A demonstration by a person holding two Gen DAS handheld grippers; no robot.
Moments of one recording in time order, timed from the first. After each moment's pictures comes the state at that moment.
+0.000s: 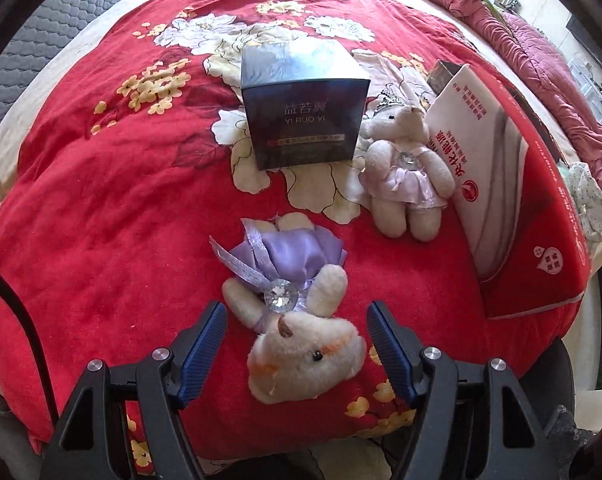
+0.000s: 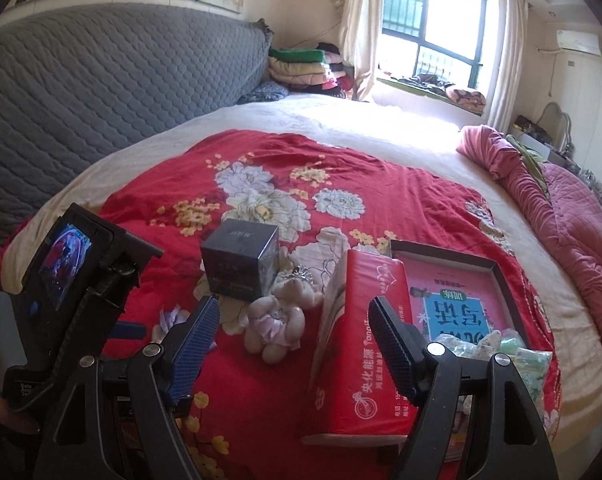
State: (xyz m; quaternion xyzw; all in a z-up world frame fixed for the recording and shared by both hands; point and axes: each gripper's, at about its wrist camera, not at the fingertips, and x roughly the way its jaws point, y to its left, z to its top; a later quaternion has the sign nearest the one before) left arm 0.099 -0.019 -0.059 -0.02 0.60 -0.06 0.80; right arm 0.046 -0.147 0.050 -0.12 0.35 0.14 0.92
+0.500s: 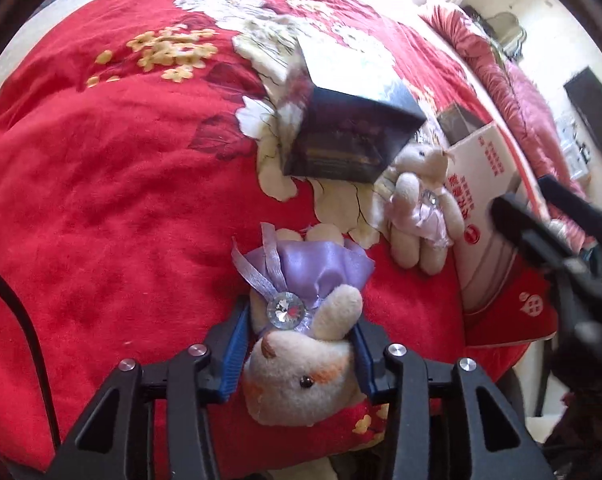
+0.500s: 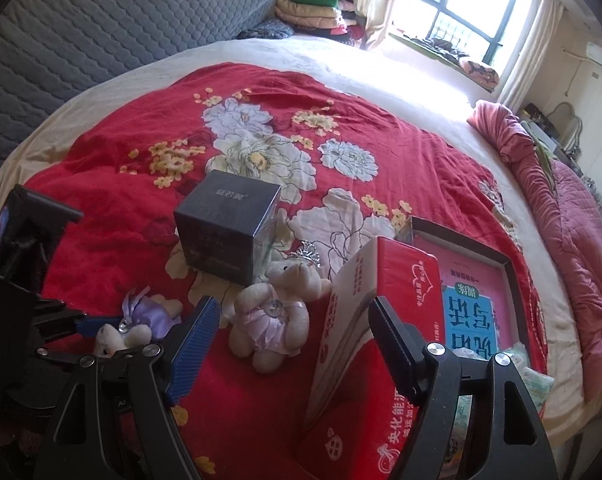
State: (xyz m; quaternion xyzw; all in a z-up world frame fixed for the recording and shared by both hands) left arm 0.106 0.039 -0.070 -0.16 0.58 -0.10 0.79; right arm 0.112 -0.100 0.010 -0.19 0.44 0.12 0.87
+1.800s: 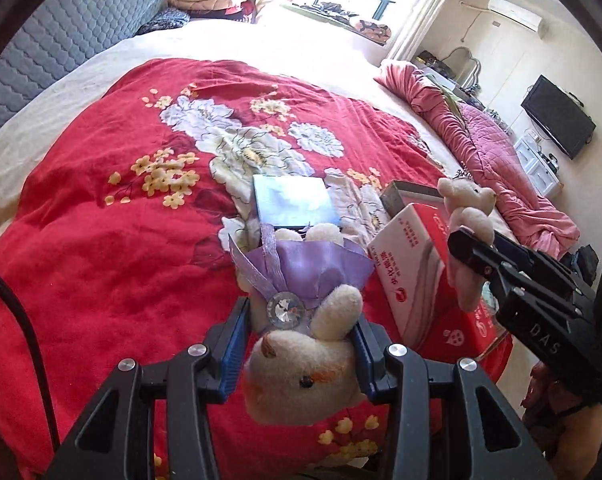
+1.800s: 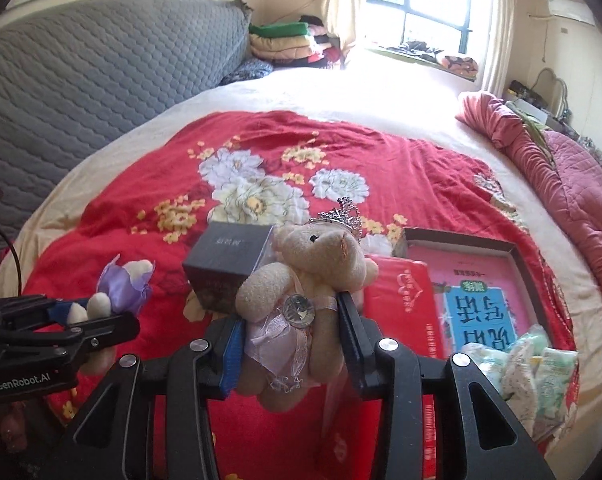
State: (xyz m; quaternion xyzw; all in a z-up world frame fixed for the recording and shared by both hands) left arm 0.087 0.030 0.015 -0.13 0.46 -0.13 0.87; right arm 0.093 -0.150 0.054 -0.07 0.37 0.12 0.92
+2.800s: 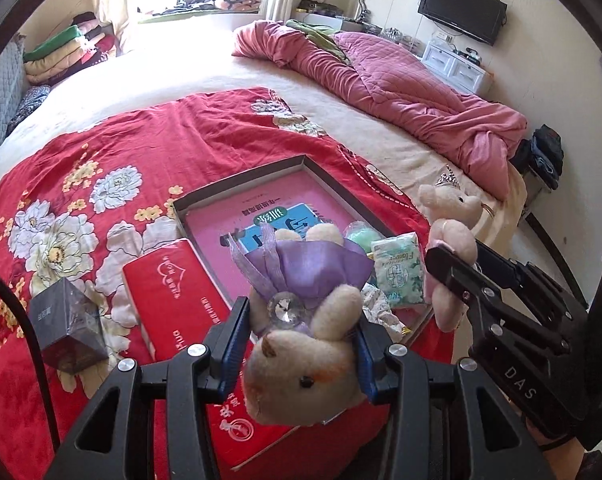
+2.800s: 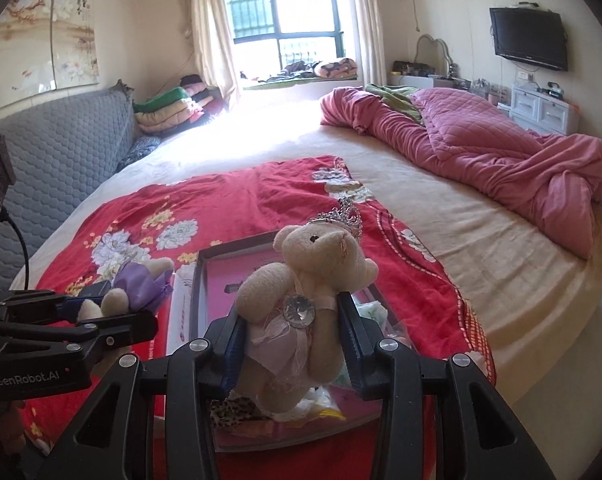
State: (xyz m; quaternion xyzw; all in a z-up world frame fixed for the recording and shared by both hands) left arm 0.121 -0.232 0.054 0.04 0.46 -0.27 0.84; right arm 0.033 -0.380 0.068 0.07 0.32 -0.03 0.94
